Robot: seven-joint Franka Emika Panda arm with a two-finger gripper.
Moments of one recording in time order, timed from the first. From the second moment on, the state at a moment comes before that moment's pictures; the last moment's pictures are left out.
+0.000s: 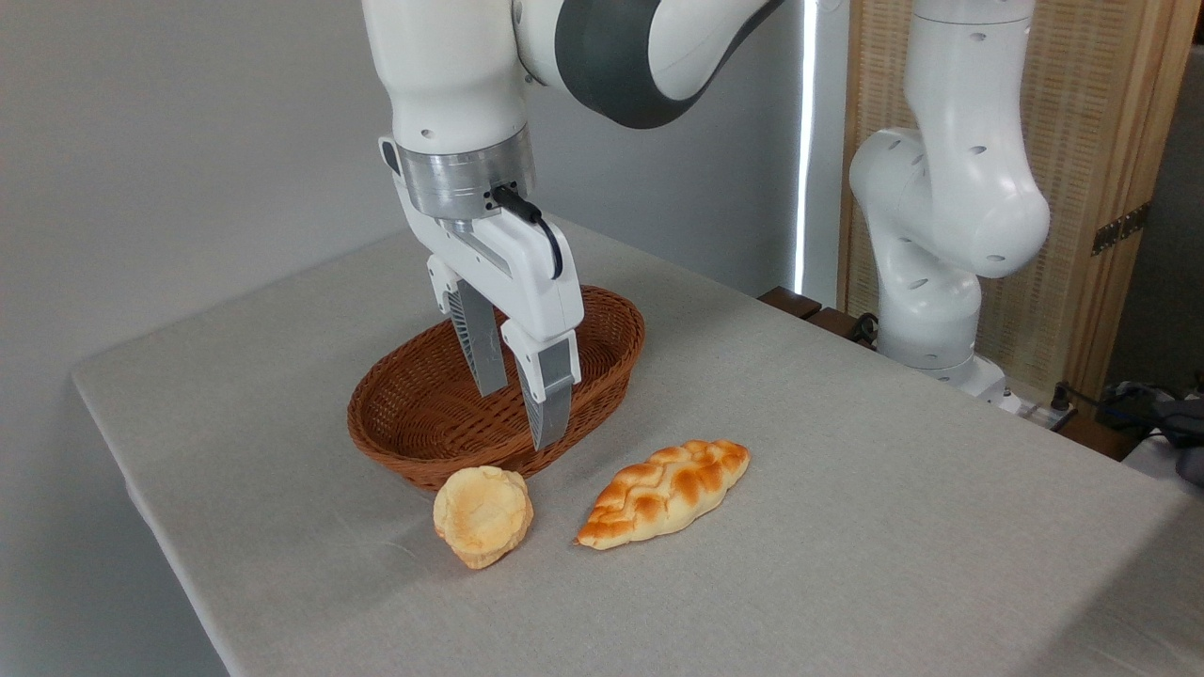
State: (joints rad) arm -0.33 -0.05 0.30 -1.88 -0.07 1.81 0.83
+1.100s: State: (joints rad) arm -0.33 -0.03 0.30 -1.88 -0.06 1.93 0.83
